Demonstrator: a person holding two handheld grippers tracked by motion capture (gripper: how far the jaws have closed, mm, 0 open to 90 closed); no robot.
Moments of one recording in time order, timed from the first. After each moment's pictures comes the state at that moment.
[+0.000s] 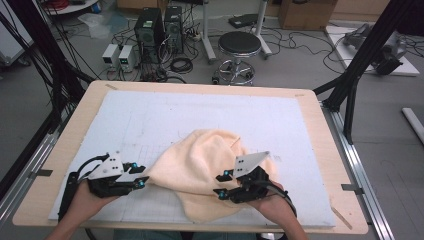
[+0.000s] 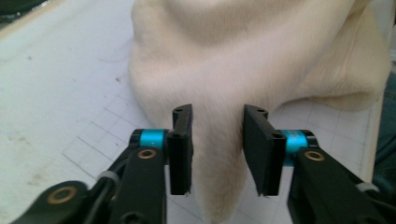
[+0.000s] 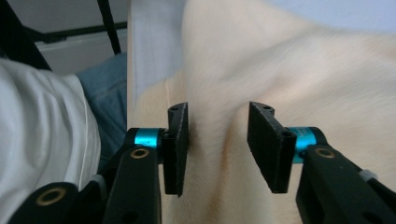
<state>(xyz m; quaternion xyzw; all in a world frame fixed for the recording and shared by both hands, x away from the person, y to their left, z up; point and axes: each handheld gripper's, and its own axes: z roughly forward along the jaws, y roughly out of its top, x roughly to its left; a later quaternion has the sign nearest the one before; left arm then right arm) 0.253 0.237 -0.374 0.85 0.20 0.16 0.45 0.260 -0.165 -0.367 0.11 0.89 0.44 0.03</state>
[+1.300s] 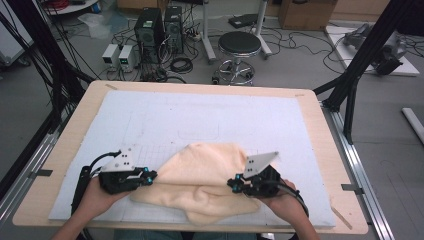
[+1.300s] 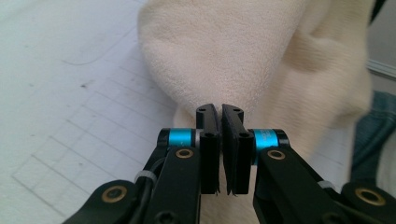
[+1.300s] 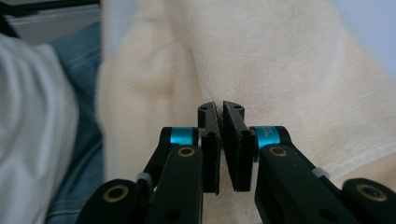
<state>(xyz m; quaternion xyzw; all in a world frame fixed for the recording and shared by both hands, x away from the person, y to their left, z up) 0.251 0.210 -0.386 0.87 0.19 0.10 0.44 0.257 -0.190 -0.376 0.12 0.91 0.39 0.05</state>
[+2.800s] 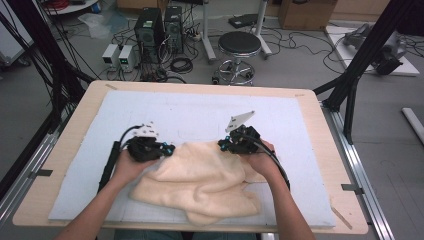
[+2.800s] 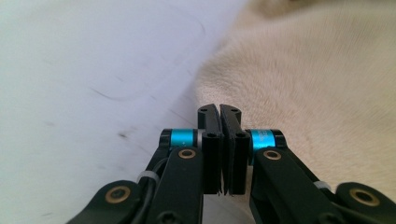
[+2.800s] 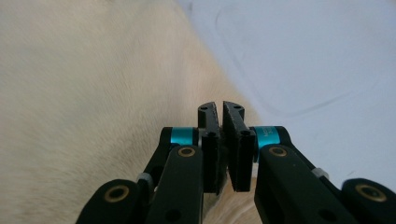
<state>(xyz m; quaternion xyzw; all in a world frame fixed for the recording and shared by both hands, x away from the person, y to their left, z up) 0.355 0.185 -0.392 0.83 0.28 0.10 0.47 0.379 -0.155 -0.373 0.18 0.91 0.37 0.10</state>
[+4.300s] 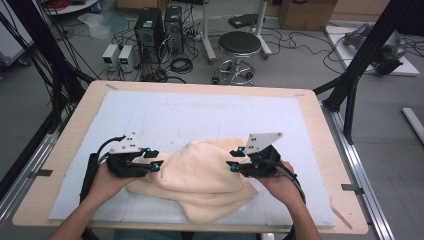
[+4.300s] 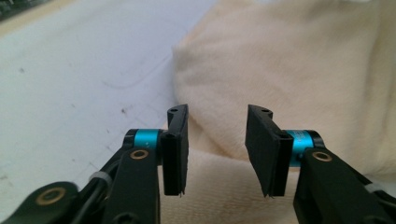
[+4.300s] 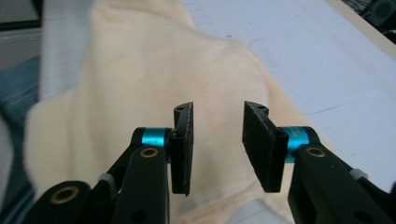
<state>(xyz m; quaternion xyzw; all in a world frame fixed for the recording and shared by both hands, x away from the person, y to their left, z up) 0.303 0.199 -0.387 0.86 0.24 0.13 0.44 0.304 -0.187 -0.352 0.16 0.89 0.42 0.13</state>
